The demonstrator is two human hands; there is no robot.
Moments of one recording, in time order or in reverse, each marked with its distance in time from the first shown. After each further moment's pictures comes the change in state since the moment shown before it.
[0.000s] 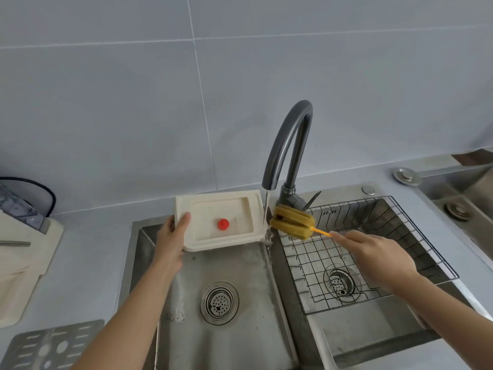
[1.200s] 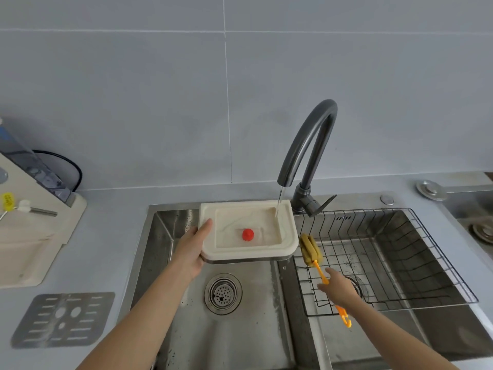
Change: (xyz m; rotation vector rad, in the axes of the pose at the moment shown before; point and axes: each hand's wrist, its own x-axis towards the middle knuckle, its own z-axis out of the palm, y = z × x) left_hand -0.041 -0.012 0.004 -0.141 -0.105 -0.207; right_hand 0.022 -0.045 0.113 0.742 -0.534 0.658
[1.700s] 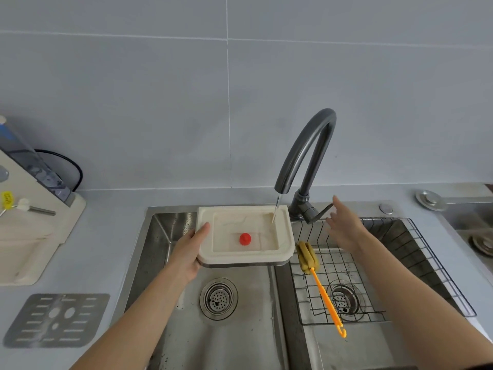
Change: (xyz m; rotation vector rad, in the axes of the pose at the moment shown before) left_hand -0.002 0.002 0.004 -0.008 0.012 -0.006; right_hand 0.022 -0.087 -0.102 0.981 -0.083 -0.126
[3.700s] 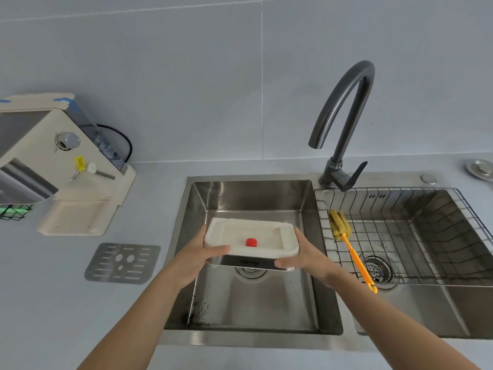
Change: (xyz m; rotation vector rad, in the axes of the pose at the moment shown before) left_hand -0.073 -0.024 -0.082 0.425 -0.220 -0.046; right_hand -0.093 0.119 0.083 -0.333 -0.714 -0.236
